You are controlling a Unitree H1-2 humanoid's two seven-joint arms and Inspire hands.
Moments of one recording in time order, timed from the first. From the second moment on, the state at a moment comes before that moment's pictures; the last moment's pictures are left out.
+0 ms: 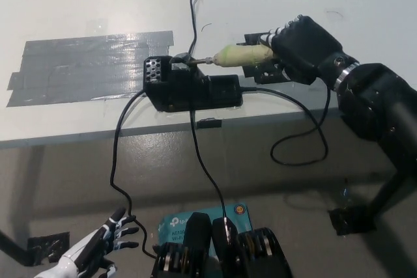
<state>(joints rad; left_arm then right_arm) -0.04 0.40 -0.11 -0.01 -0.12 0.44 -0.38 -0.94 -0.38 0.55 0.63 -1.00 -0.25 -0.01</state>
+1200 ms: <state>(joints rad) -0.05 0.39 -0.14 -0.03 -0.10 0.45 -0.38 -1.11 -0.33 0.75 0.88 -1.10 -0.32 -0.23</state>
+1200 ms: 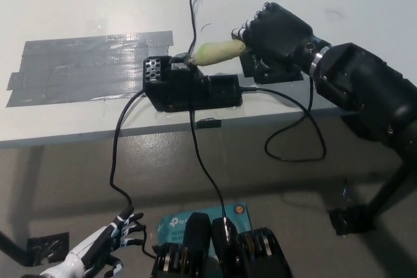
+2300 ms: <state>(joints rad) -0.07 0.38 -0.16 -0.03 -0.10 0.45 -0.38 -1.21 -0.28 0.83 0.96 -1.16 -0.33 -0.30</state>
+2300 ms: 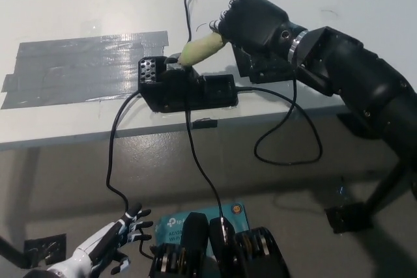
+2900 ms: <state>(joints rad) -0.07 0.38 -0.16 -0.03 -0.09 0.45 -0.38 -1.16 -0.25 0.80 0.83 -1.15 -0.21 -0.08</state>
